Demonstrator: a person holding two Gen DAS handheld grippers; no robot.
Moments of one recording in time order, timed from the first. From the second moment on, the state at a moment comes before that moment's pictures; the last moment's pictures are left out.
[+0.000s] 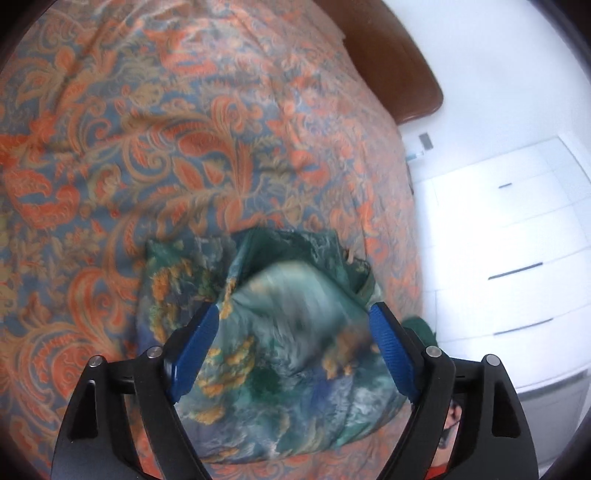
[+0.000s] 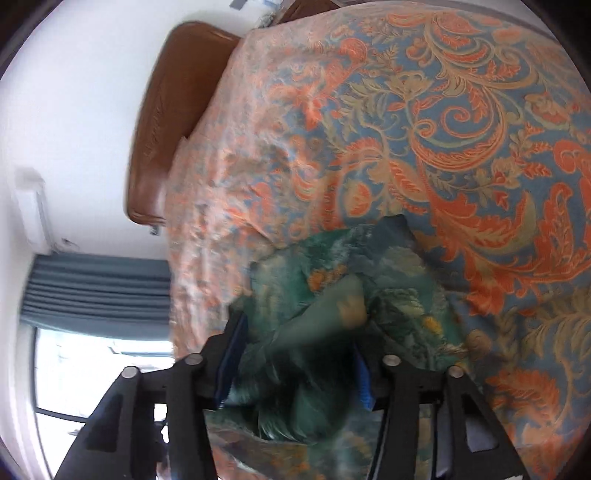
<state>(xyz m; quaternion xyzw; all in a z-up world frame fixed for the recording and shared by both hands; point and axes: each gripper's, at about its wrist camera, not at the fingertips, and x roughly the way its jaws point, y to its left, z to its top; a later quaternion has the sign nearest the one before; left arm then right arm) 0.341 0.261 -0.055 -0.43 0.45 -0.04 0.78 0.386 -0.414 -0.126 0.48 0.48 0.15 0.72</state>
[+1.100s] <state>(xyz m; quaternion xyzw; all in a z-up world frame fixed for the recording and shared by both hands) 0.328 0.145 -0.016 -0.01 0.32 0.09 0.95 0.343 -0.297 -0.035 -0.05 0.32 0.02 0.95</state>
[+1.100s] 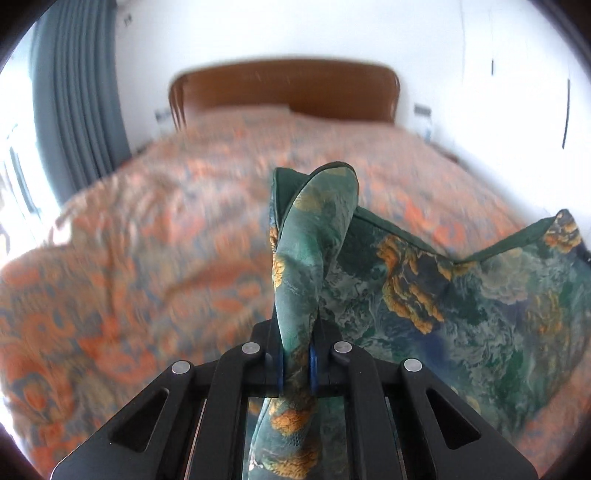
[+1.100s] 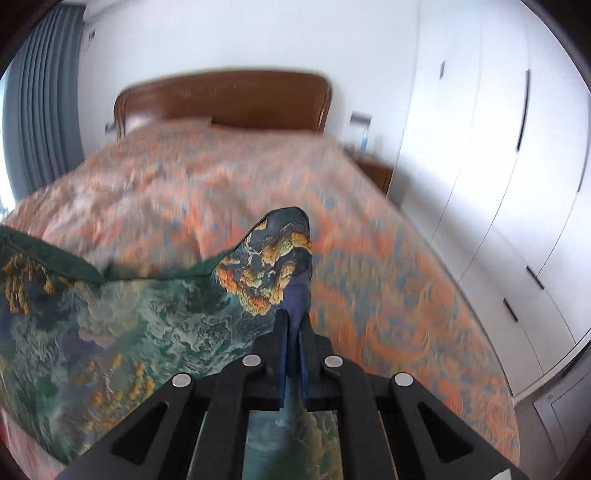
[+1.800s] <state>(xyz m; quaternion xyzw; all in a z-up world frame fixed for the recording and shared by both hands) 0.348 0.164 -0.175 -0.04 0.39 0.13 0.91 0.404 -0.285 -0.187 -0.03 0.40 0.03 0.92</state>
